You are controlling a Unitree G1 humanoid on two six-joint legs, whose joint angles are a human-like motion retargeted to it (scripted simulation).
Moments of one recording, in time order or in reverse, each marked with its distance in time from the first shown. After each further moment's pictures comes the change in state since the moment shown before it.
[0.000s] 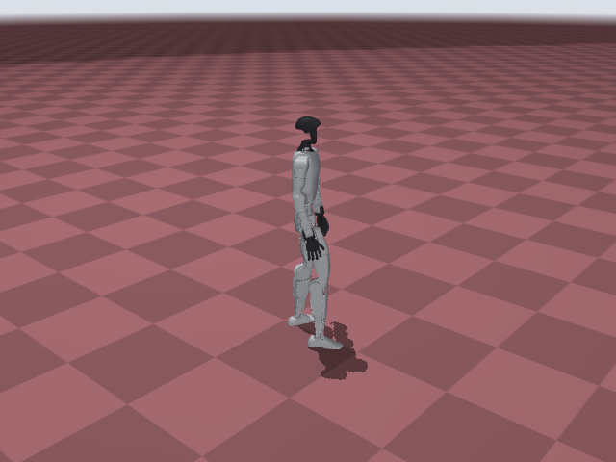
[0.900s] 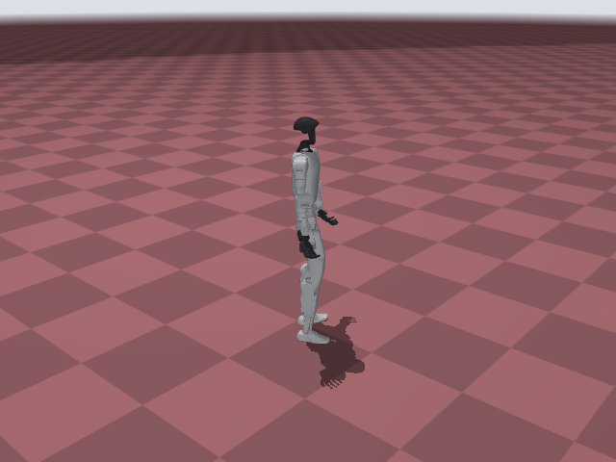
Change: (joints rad) left arm 0.004 -0.105 0.796 -0.032 -1.857 -0.118 -0.347; right arm -0.036 0.129 -0.692 0.196 1.952 -0.075 0.297; waist 0.084 -0.054 -0.065; left_leg -0.063 -0.024 0.083 -0.015 0.073 0.020; right_leg 0.092 0.150 0.012 -0.046 -0.159 -0.128
